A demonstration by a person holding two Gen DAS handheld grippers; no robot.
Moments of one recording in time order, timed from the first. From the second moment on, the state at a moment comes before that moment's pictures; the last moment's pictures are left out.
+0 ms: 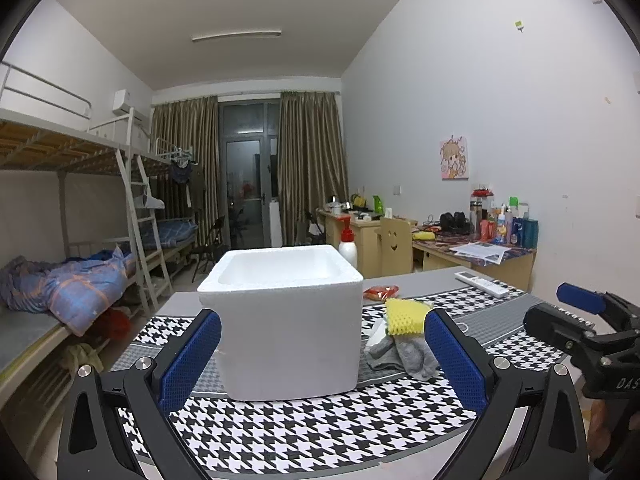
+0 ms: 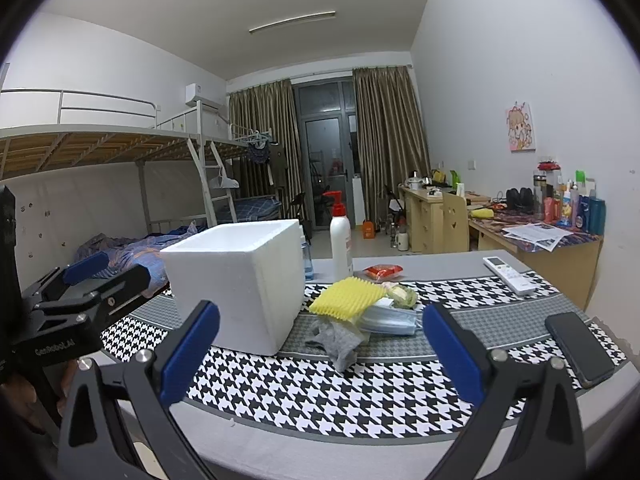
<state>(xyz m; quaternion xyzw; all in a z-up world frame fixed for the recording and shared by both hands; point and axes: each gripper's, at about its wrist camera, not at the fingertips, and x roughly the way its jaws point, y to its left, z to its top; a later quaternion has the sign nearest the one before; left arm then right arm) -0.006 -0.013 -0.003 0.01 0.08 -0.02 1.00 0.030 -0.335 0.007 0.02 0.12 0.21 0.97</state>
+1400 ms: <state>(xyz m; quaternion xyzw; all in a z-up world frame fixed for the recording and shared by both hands) 0.008 -0.012 -0.006 0.02 0.10 0.00 0.99 0.036 -0.337 0.003 0.01 0.12 0.19 0.98</state>
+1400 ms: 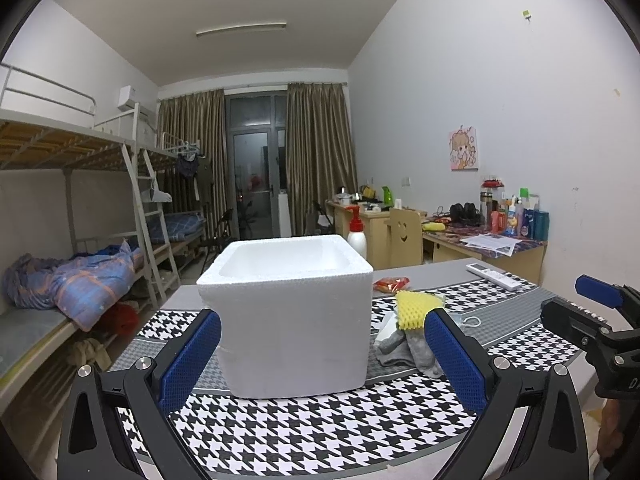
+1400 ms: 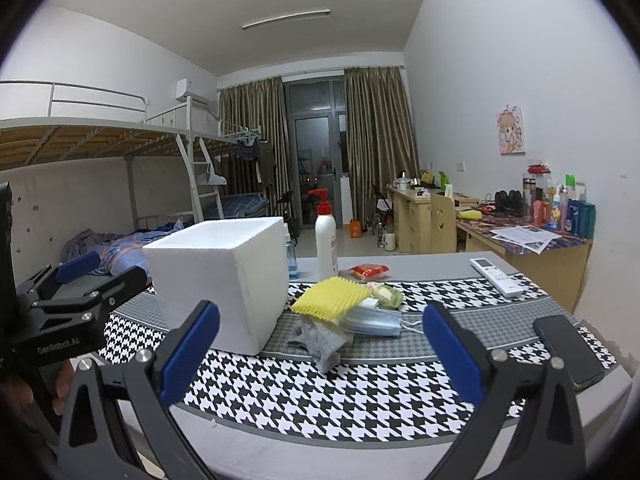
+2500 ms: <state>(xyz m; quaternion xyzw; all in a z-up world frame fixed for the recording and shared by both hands) 0.072 -0.068 -0.014 0.04 0.16 -0.09 0.98 0.106 -0.364 -0.007 0.00 0.17 0.15 0.97</state>
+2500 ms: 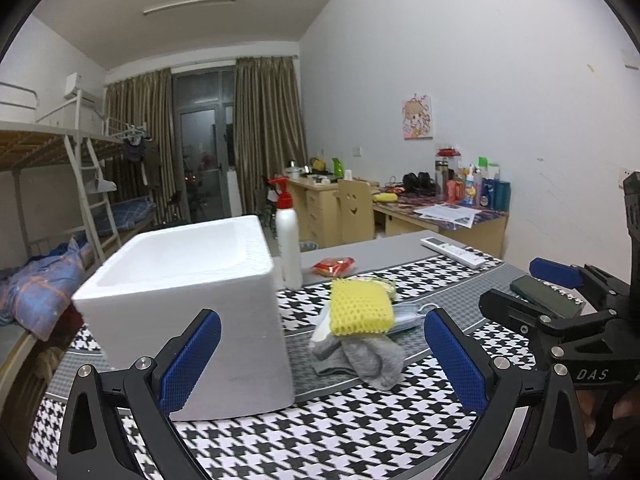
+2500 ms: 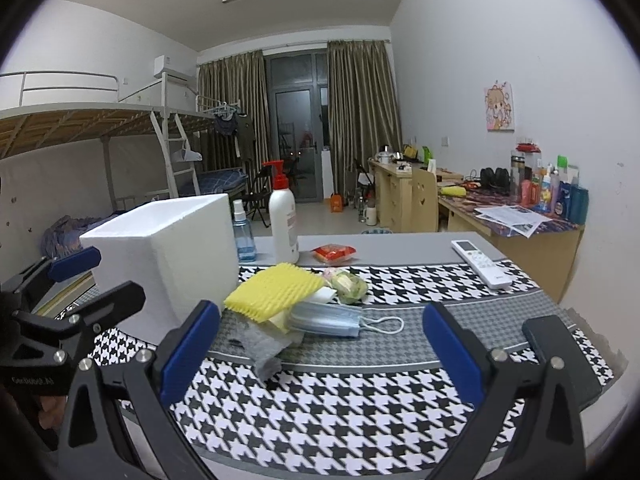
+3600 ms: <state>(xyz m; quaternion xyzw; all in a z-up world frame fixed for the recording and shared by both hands) 0.144 -0.123 -0.023 0.03 0.23 -0.08 0.97 0.179 -0.415 -0.012 -0.01 0.22 0.16 0.96</state>
